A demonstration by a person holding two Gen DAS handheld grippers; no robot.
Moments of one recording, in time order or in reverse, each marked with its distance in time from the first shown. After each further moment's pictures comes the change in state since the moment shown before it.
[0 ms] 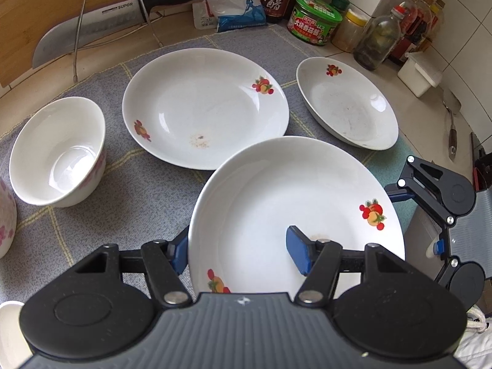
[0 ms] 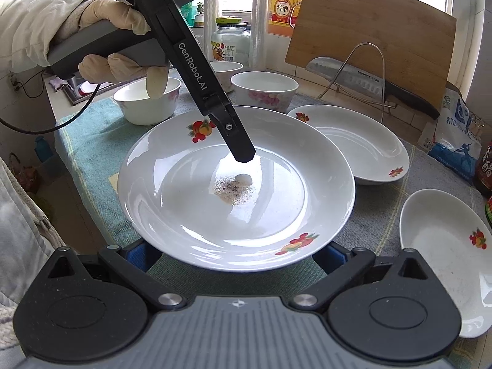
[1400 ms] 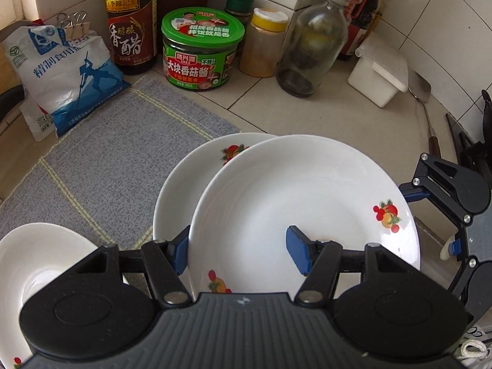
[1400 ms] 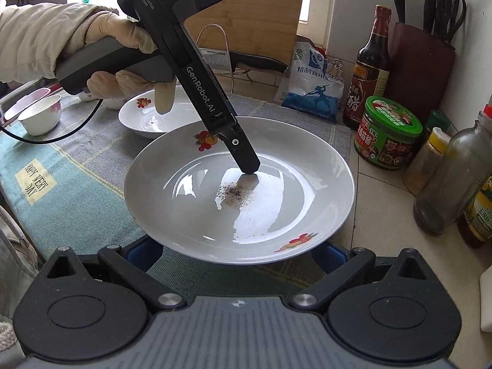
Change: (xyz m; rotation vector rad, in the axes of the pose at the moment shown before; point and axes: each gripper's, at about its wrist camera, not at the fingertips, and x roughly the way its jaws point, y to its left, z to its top) left arm 0.120 -0.113 0.157 0.269 0.021 -0.131; right arm -0.069 -0.135 -0.067 0.199 0.005 -0.238
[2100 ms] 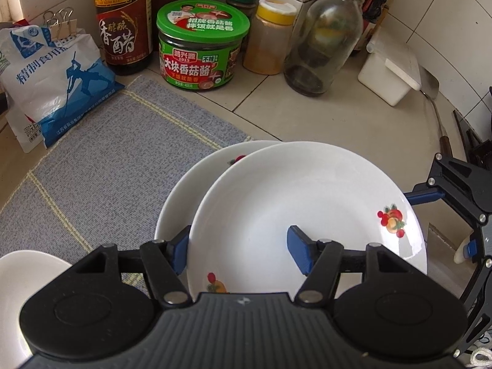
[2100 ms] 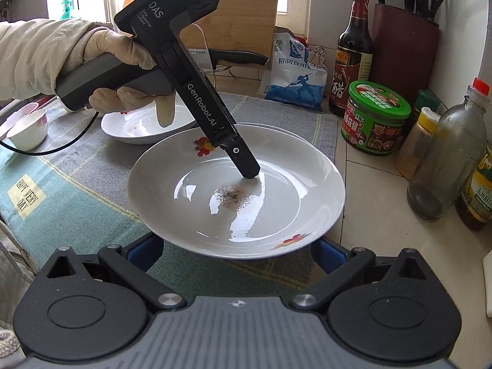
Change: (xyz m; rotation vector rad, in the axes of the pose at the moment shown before) left arm 0.024 0.006 0.016 0.023 0.025 0.012; right arm 0.003 -0.014 0.001 0.076 0.012 -0.008
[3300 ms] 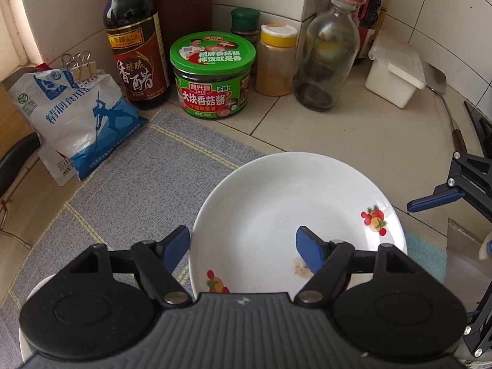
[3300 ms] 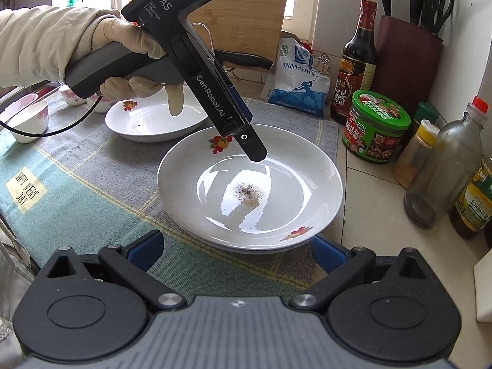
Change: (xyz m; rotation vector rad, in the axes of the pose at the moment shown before) left arm -0.023 -0.006 -0.007 0.084 -0.089 0.120; right arm -0.007 0.014 0.004 -0.045 -0.001 -0.033
